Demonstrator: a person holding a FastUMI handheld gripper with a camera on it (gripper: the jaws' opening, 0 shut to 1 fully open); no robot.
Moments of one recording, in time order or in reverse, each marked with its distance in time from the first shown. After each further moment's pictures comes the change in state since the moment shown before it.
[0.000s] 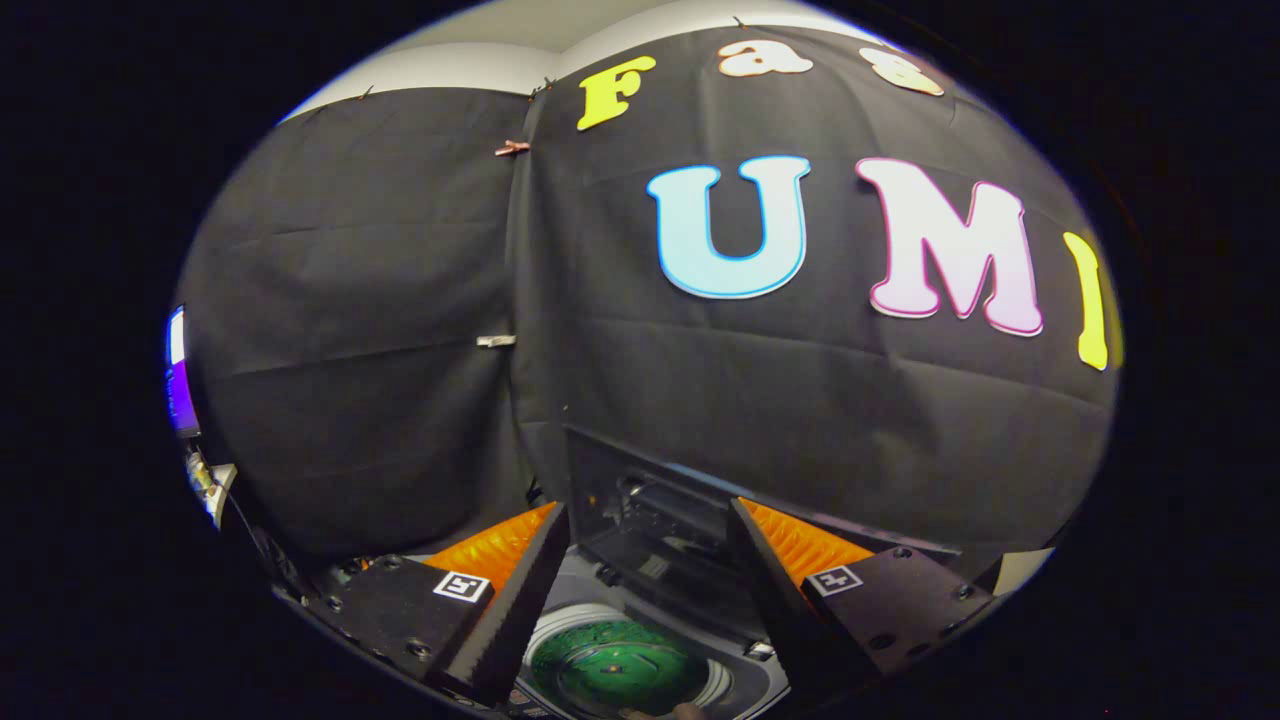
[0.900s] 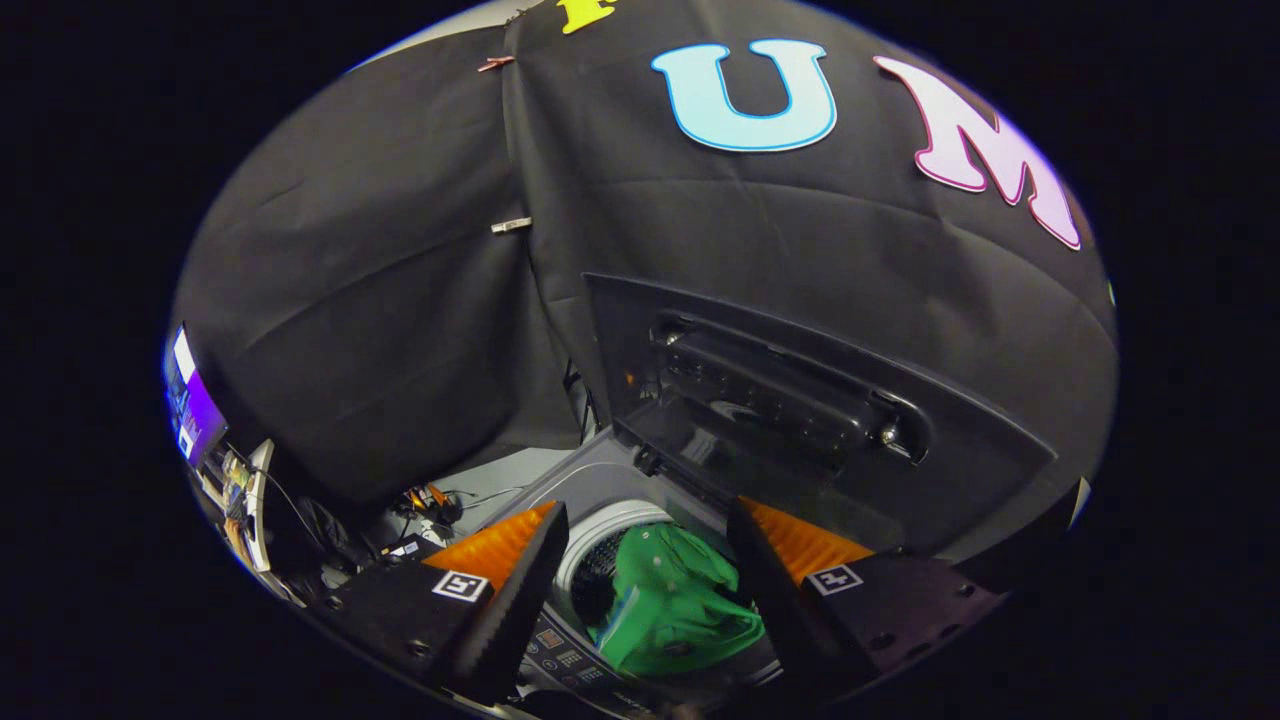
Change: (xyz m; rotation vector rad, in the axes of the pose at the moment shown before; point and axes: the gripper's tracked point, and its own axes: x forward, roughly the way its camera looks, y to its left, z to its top) arm -0.012 0.030 -0.104 0.073 0.464 0.131
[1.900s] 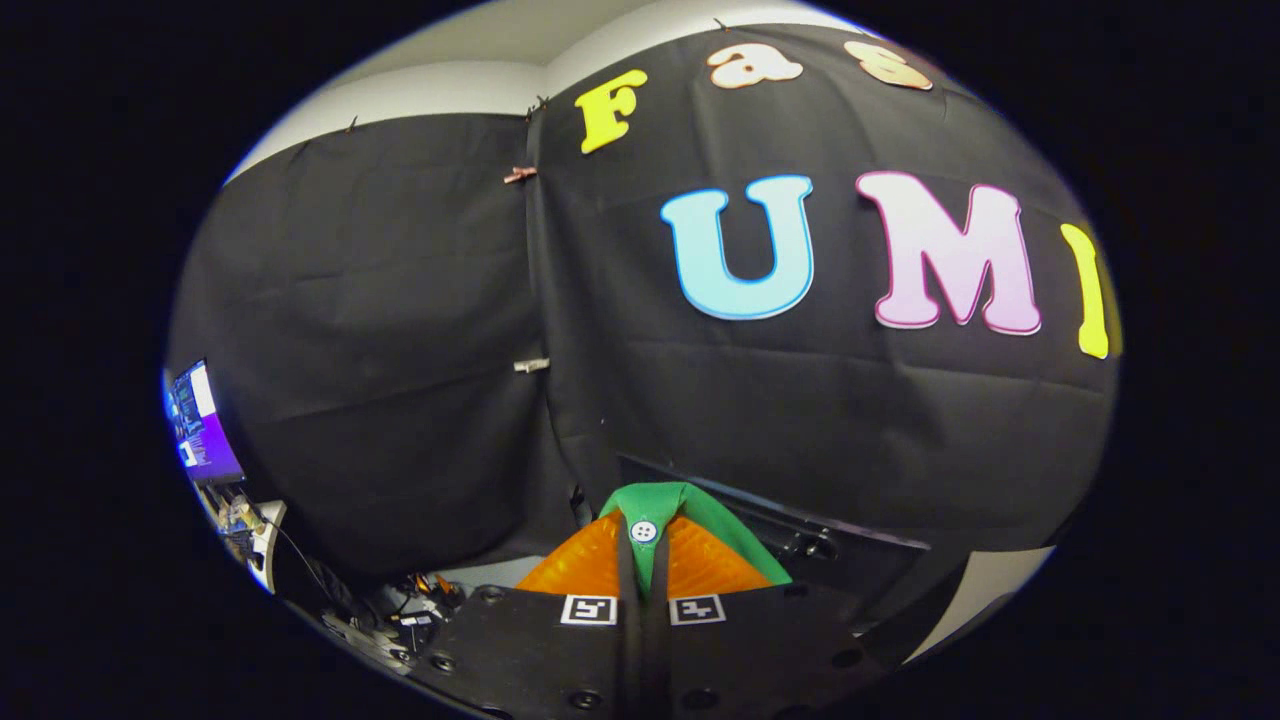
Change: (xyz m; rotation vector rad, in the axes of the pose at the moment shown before) arm -0.098 0.027 0.096 -0.016 -0.357 0.016
